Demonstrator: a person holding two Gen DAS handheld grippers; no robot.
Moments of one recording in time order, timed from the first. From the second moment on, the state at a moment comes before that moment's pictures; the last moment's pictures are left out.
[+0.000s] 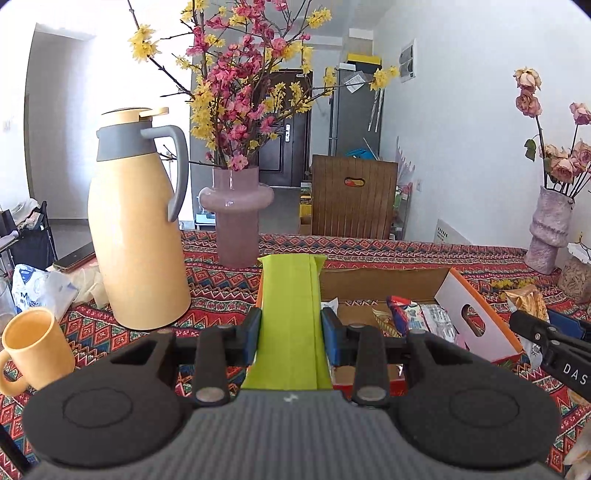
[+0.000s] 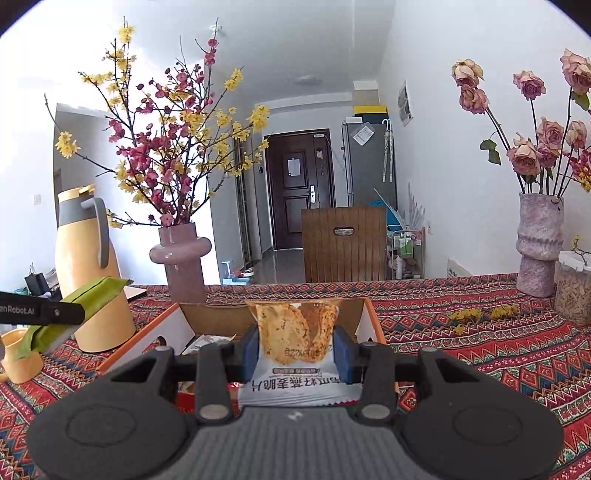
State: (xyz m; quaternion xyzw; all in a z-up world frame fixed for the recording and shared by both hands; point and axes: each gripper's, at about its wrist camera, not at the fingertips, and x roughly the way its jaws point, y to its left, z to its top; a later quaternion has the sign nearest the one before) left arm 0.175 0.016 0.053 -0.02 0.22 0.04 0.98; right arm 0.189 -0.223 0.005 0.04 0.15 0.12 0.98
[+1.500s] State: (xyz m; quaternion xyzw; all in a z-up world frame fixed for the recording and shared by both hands) left arm 0.281 0.031 -0.009 -0.05 0.25 0.02 0.97; right arm 0.294 -0.196 -0.034 0.04 0.20 0.11 0.97
